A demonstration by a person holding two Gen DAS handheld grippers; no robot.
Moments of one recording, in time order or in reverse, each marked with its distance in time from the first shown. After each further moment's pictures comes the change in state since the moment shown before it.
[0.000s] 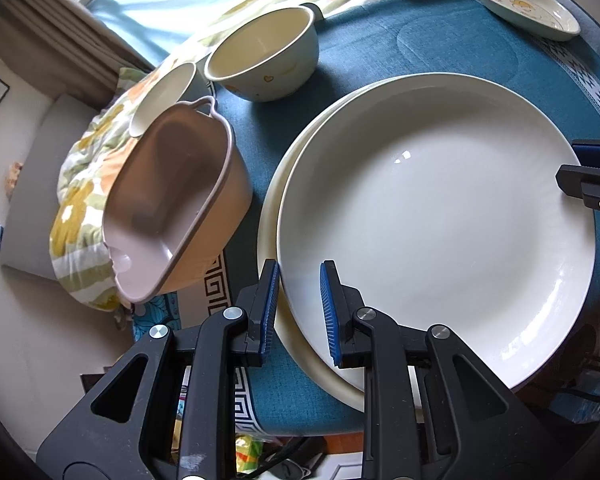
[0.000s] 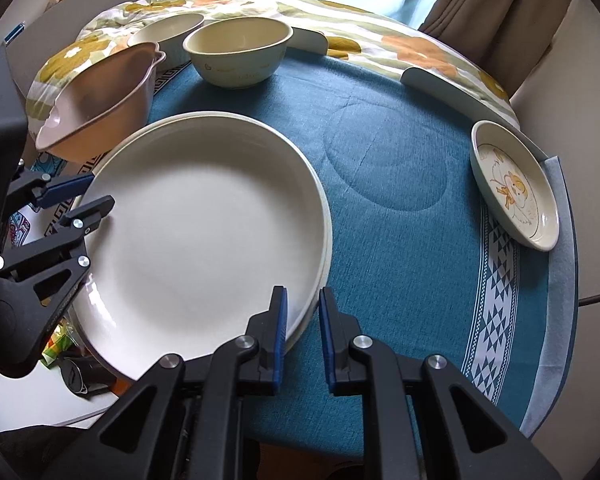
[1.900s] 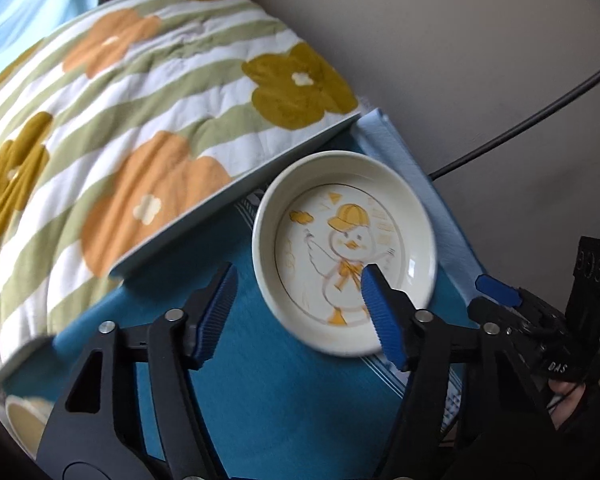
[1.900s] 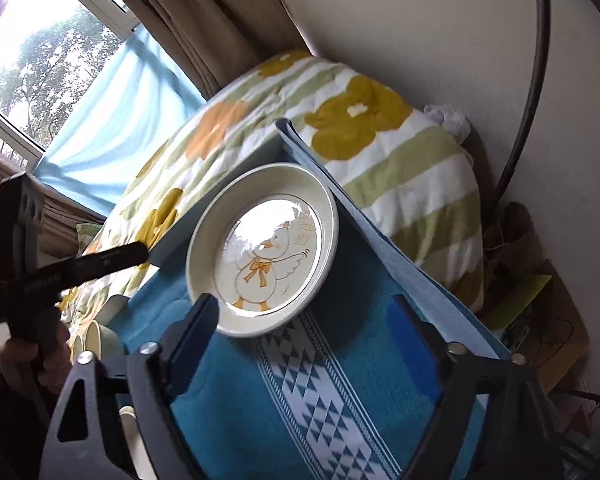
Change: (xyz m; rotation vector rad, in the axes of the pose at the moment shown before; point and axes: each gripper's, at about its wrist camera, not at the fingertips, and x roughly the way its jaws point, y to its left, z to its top) left arm 0.013 -0.135 0.330 0.215 0.021 -0.809; right arm -0.004 -0.304 -0.037 1.001 -0.237 0.154
